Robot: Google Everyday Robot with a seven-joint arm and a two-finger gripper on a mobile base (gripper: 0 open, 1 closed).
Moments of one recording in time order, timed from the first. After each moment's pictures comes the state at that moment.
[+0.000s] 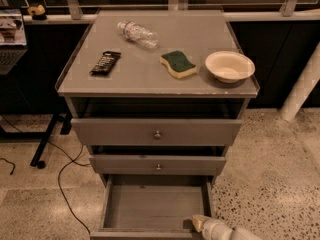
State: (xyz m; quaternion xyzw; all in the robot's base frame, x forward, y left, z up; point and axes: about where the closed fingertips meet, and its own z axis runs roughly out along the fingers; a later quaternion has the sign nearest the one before) arm 0.460 -0.184 0.196 -0.04 0.92 0.21 0.33
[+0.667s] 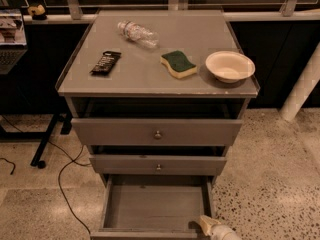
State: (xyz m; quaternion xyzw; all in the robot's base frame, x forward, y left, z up) arm 0.443 -0.213 0.220 0.00 0.89 0.24 0.40
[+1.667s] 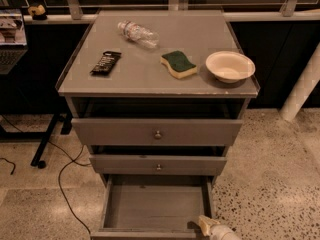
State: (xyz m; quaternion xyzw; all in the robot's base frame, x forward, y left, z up) arm 0.444 -0.211 0.223 0.00 0.88 0.24 0.40
